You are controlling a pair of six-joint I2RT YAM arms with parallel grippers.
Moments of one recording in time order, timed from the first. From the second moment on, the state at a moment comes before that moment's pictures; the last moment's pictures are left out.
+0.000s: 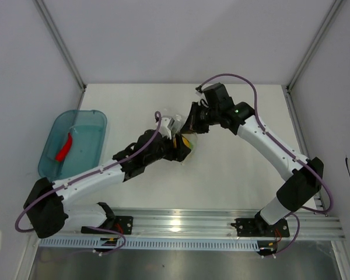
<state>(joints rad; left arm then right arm) -0.84 1.24 0.80 0.02 -0.01 -0.53 0.64 1.60 1.59 -0.71 -0.38 0.74</state>
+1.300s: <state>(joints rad) -0.89 1.07 0.83 -0.12 -0.10 -0.44 0.64 1.47 1.57 -0.80 -0.36 0.67</state>
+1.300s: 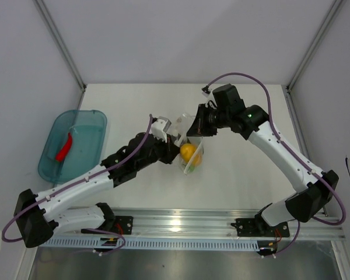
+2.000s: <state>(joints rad) -0.89 1.00 1.11 -0.14 0.14 -0.44 0.65 1.47 1.54 -0.91 -0.09 0.56</state>
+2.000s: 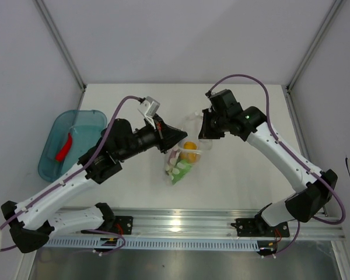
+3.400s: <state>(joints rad) 0.10 0.99 0.85 -0.39 -0.38 -0.62 0.64 1.48 1.48 -0.89 -0.12 0.48</state>
